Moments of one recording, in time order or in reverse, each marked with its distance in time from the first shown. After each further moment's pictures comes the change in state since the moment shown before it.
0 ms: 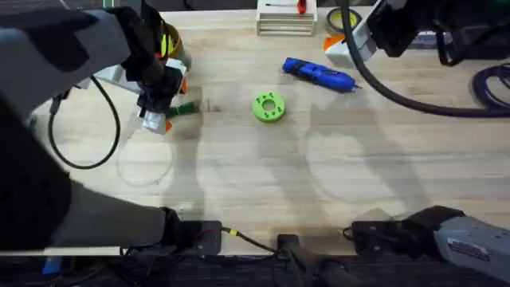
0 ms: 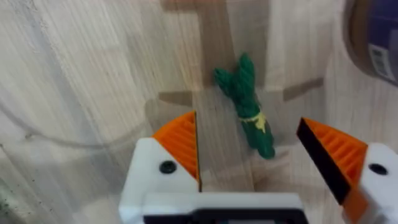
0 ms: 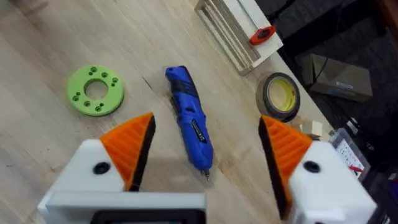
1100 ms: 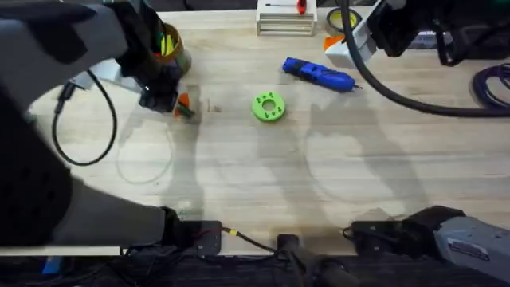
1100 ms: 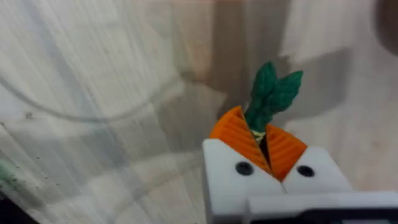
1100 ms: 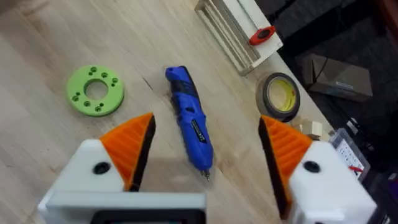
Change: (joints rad) left arm 0.016 0.021 0.046 -0.079 0.114 0.020; right arm 0.000 0.000 0.000 0.000 0.000 0.000
